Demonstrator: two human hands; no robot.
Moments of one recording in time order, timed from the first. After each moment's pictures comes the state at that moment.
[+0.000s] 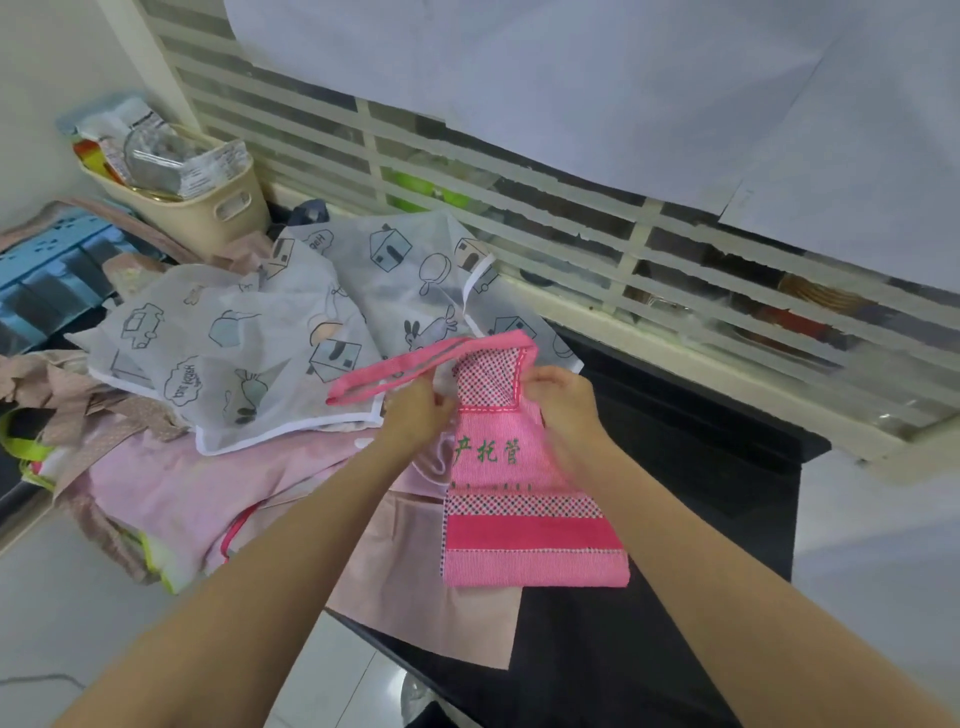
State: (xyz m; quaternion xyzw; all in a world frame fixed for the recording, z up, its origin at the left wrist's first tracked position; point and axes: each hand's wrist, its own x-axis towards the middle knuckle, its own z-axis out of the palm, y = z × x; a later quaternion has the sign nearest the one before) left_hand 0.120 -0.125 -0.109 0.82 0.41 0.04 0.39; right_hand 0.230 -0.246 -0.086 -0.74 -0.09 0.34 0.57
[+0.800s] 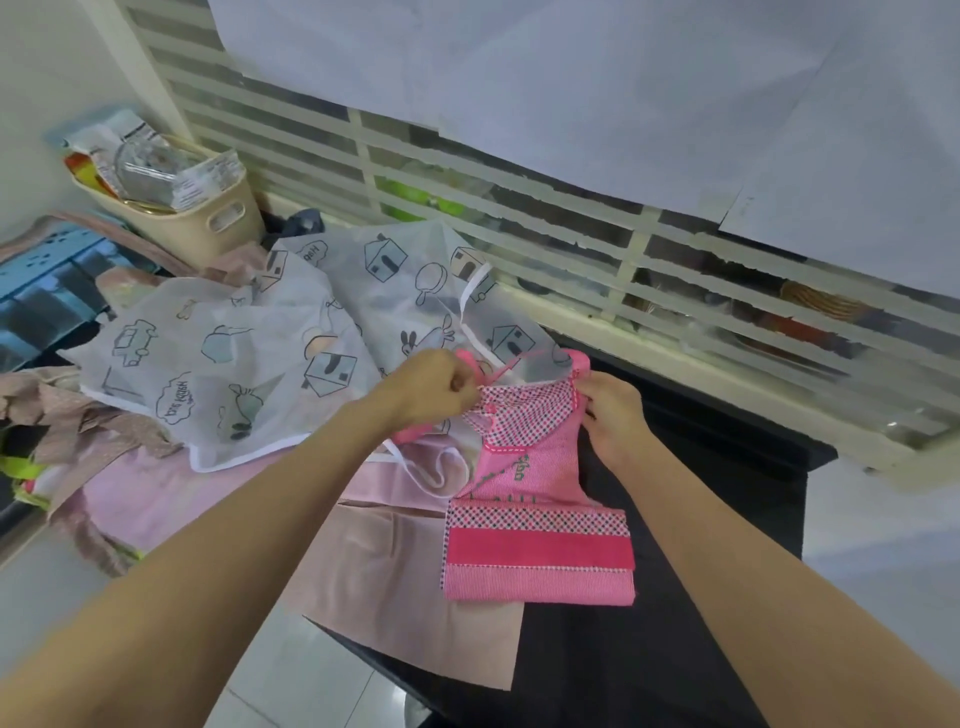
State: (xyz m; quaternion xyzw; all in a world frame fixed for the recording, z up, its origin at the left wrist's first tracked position) left_hand 0.139 -0.105 -0.060 0.93 0.20 0.00 0.32; right_hand 0.274 -0.258 -0.094 -0.68 0.05 0.35 0.64
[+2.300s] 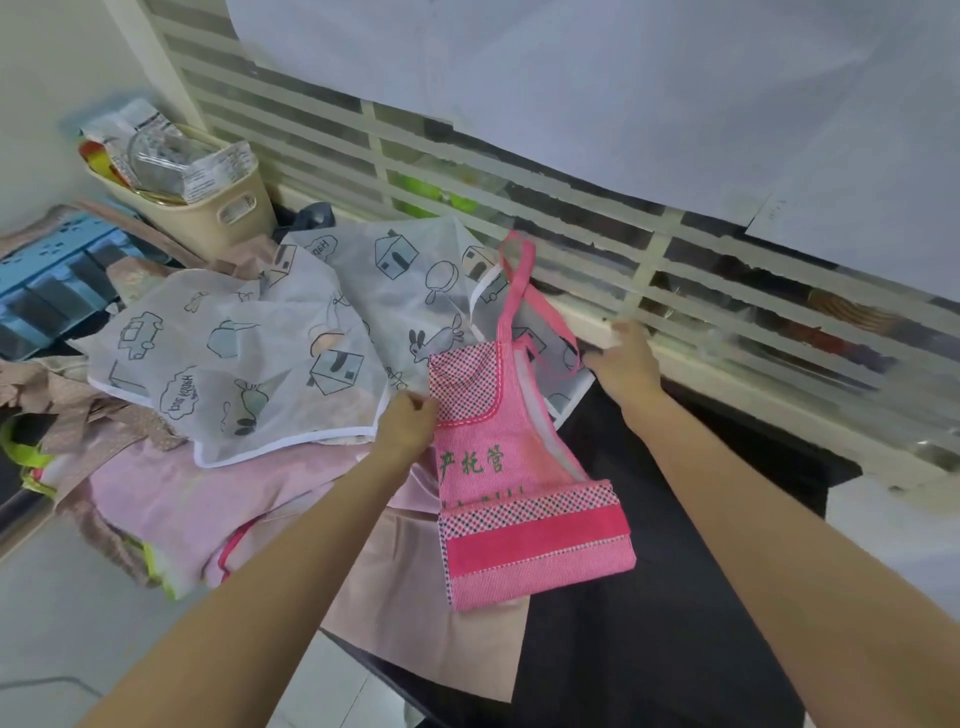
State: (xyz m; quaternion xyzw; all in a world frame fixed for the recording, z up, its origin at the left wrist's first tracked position) left_hand 0.122 -0.113 -0.117 0.66 0.55 0.08 0.50; right_hand 0.309 -0.236 -0.071 -0.87 -0.16 0.23 0.41
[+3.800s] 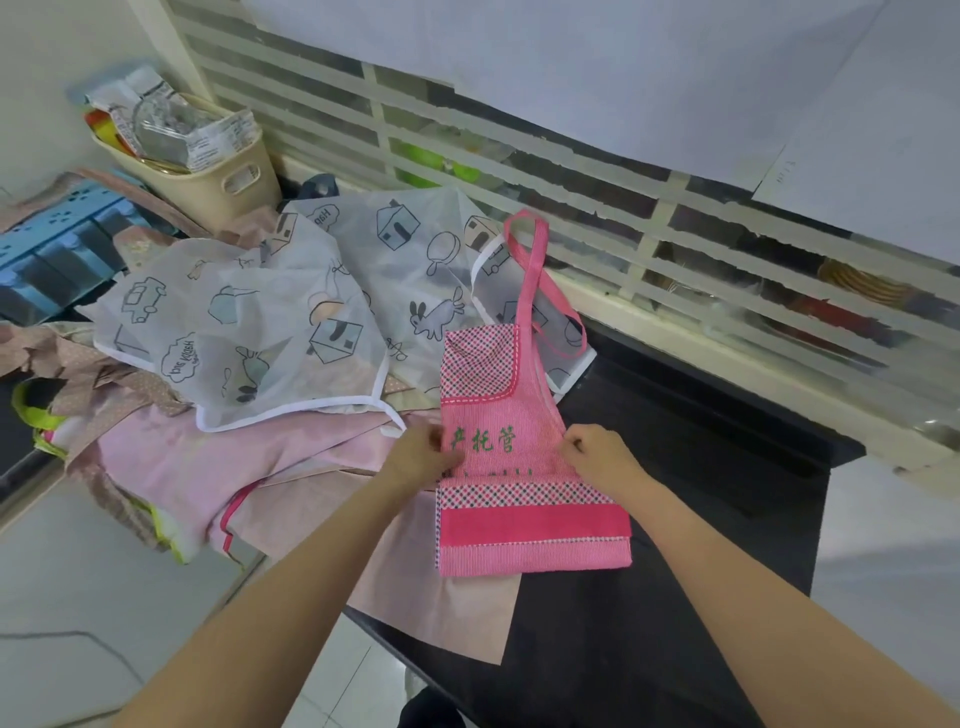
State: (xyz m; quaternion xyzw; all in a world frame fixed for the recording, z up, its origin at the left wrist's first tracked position) left_hand 0.090 -0.156 -0.145 0.69 0.47 -0.04 0.55; right_hand 0.263 -0.301 -0.153 -0.84 -0.34 0.36 0.21
